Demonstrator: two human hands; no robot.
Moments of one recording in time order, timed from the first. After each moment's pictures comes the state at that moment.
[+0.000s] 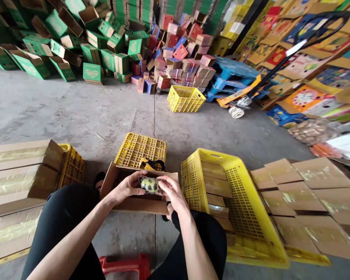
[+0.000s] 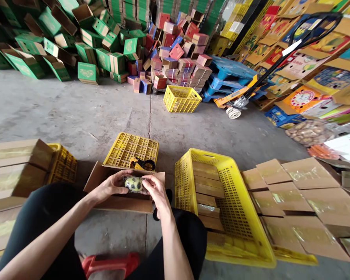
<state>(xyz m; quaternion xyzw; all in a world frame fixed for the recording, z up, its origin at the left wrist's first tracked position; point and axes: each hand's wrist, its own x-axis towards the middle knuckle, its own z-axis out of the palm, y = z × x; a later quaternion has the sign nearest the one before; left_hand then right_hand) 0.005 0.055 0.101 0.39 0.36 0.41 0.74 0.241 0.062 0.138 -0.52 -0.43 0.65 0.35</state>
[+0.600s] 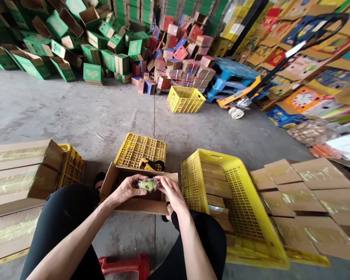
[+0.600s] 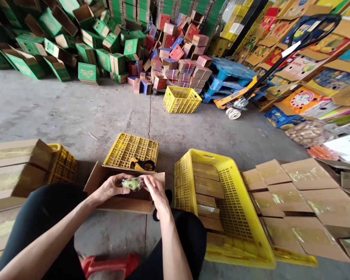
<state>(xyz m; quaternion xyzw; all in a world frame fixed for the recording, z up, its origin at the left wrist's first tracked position) 0.007 0.056 0.090 0.42 0.41 0.39 0.71 0.242 0.064 0.135 -0.49 -0.47 0.64 0.35</state>
